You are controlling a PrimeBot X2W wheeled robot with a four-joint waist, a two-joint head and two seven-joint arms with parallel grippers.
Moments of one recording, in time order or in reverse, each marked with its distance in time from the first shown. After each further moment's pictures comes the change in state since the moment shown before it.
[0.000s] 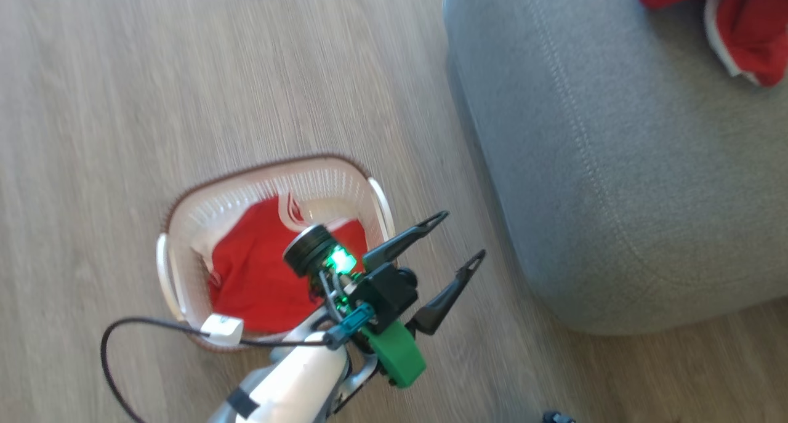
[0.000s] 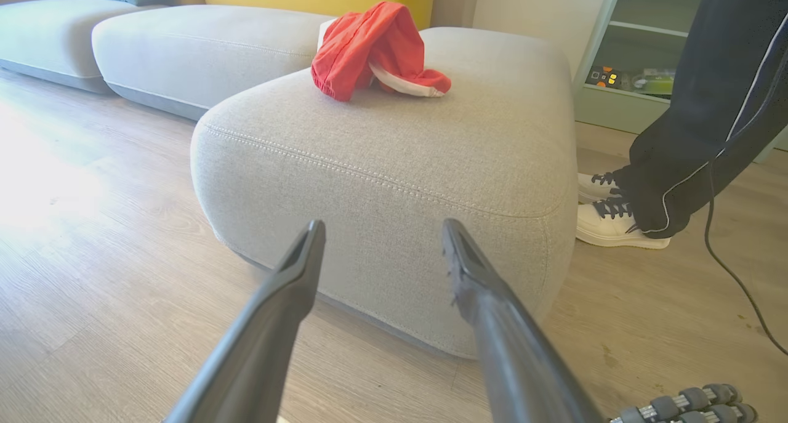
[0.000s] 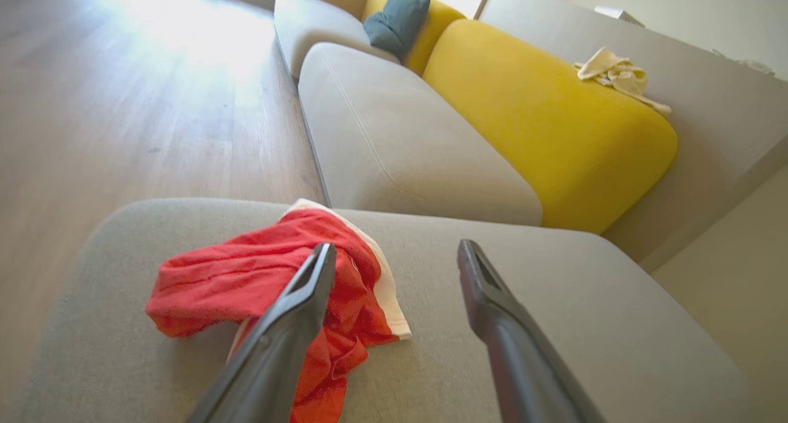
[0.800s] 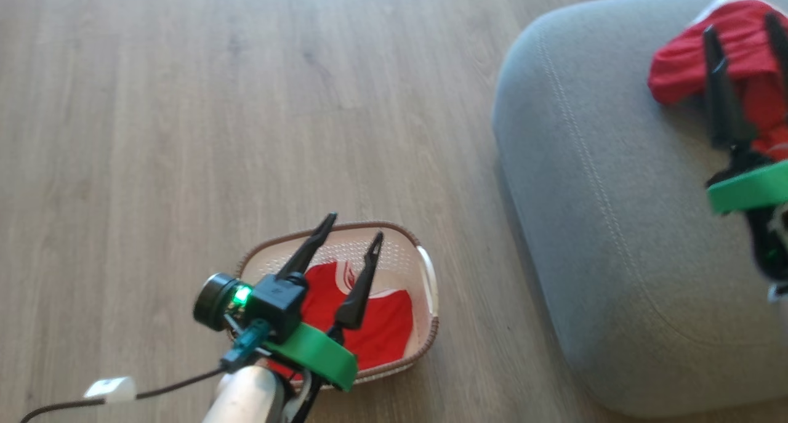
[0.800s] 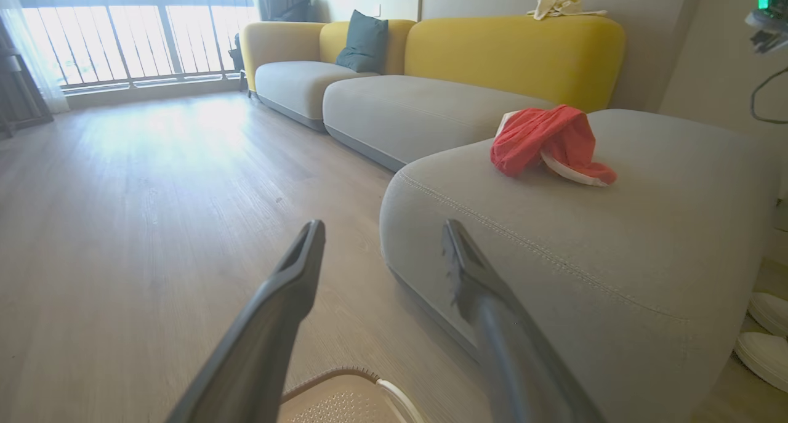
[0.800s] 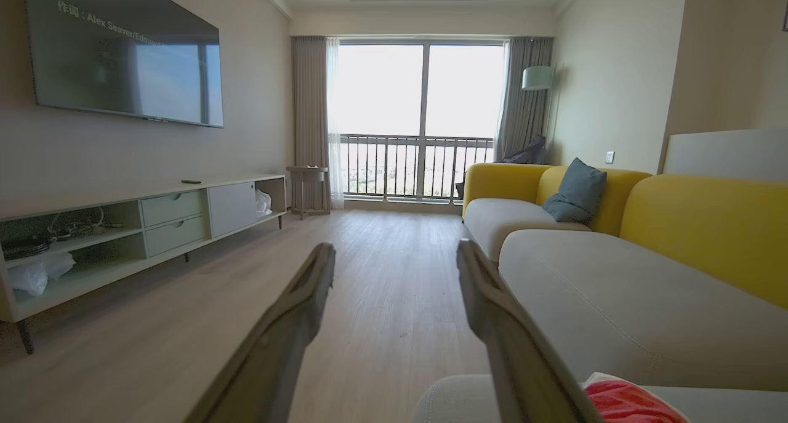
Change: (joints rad) left arm 0.240 -0.024 0.302 -0.122 -0.035 0.056 0.000; right arm 0.564 0.161 -0.138 -0.824 0.146 0.000 -0.006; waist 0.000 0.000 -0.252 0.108
